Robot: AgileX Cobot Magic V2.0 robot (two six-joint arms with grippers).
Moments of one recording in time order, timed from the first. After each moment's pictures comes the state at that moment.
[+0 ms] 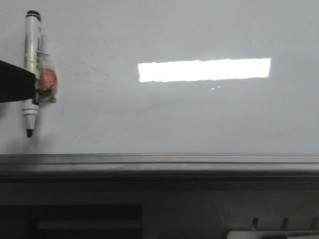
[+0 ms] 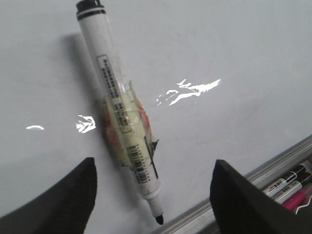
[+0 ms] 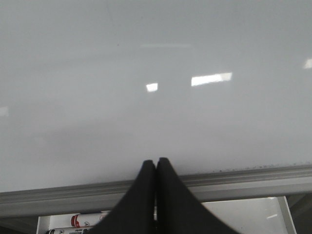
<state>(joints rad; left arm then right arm) -0.77 0.86 -0.29 -0.60 -0.17 0.39 -0.09 0.45 -0.26 0.18 0.43 -0.07</state>
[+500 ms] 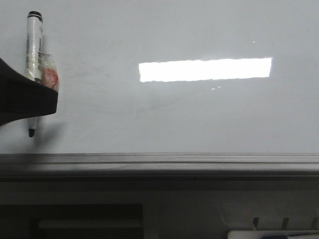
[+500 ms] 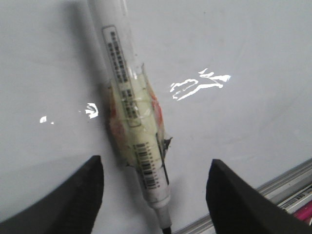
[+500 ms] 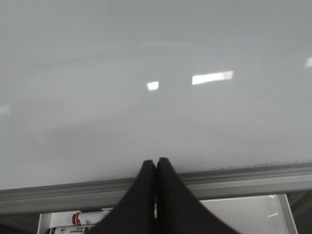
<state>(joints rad) -0.81 1.02 -0.31 -0.69 -0.28 0.37 -0.09 0.45 -0.26 0.18 0.44 -0.07</state>
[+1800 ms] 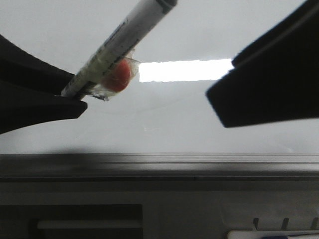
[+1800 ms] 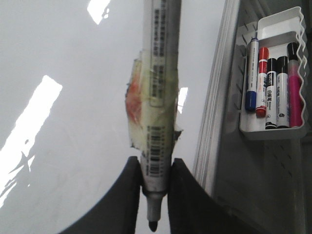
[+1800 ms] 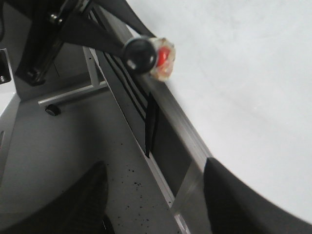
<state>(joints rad) -0.81 0.99 -0.31 0.47 -0.34 0.34 0.90 0.89 -0.61 0.19 0.35 -0.36</state>
